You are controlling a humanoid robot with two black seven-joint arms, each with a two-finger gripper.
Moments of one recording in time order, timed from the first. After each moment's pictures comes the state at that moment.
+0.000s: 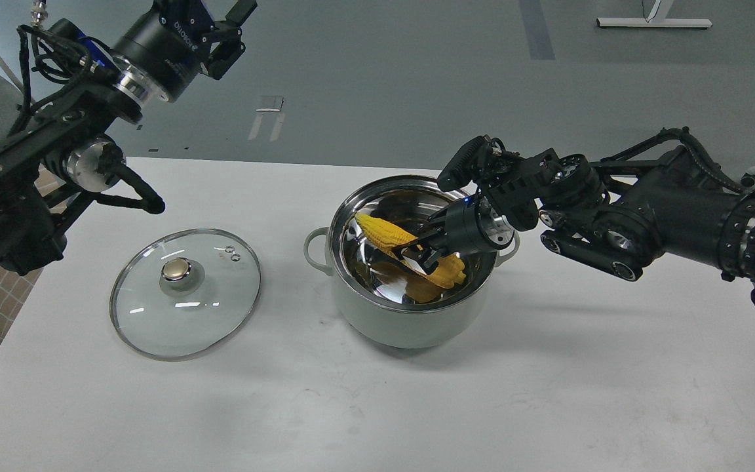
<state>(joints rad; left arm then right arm) -0.95 0.56 -0.60 -0.96 0.33 -0.27 -0.49 1.40 -0.09 -0.44 0.80 -1.42 0.21 0.49</state>
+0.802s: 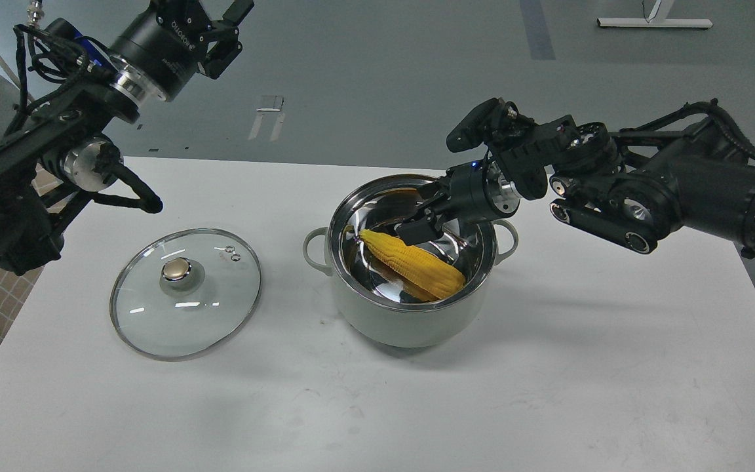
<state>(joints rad) -0.95 0.57 -0.60 -0.96 0.33 -0.28 -0.49 1.49 -0.15 -0.39 0.81 -1.35 0.21 0.49</state>
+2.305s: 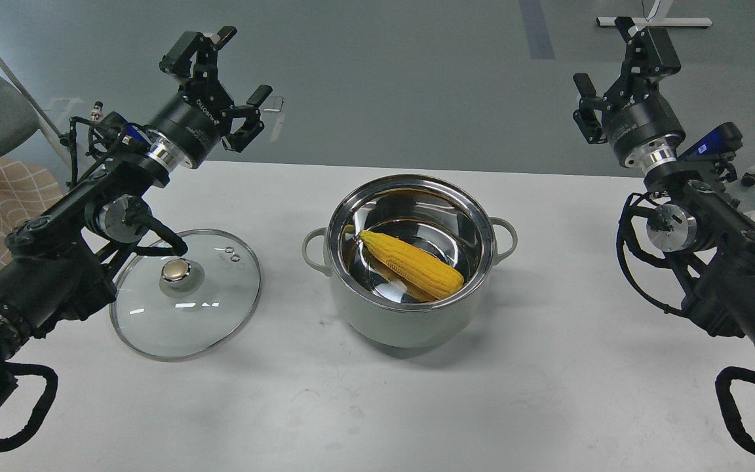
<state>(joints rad) -0.77 0.34 -0.81 -0.68 0.31 -0.49 -0.37 0.85 -0.17 0.85 0.50 -0.48 0.33 0.49</state>
